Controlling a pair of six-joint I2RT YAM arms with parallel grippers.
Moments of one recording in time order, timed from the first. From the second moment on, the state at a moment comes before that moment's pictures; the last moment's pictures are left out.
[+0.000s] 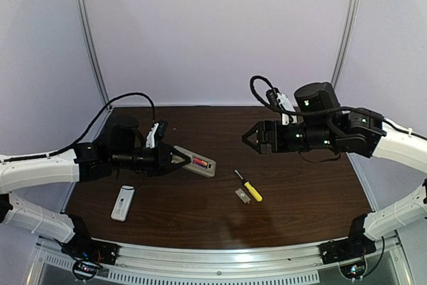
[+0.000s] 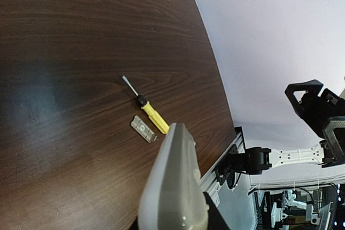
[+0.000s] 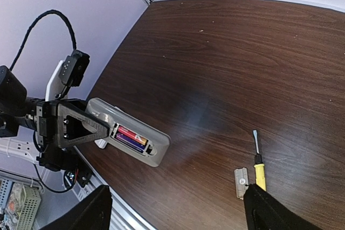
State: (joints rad) left arm -0.85 1.16 0.75 -0.04 0.30 -0.93; right arm 0.98 1.20 1.19 -0.52 0.07 0.64
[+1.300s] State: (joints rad) left arm -0.85 1.49 0.54 0.42 0.45 -1.03; right arm 0.98 1.23 1.07 -0.71 0.17 0.55
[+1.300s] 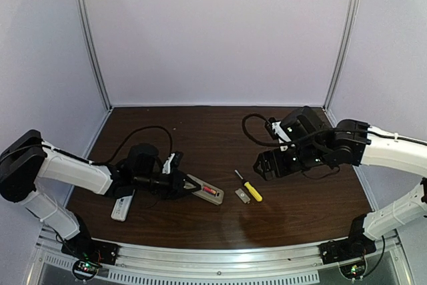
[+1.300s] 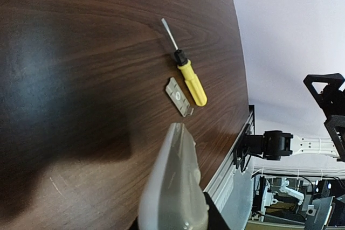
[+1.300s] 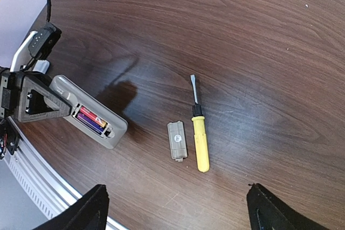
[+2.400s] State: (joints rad) left arm -0.85 1.48 0.45 0.38 0.45 -1.04; right arm 0.98 1.32 1.07 -0.71 0.17 0.53
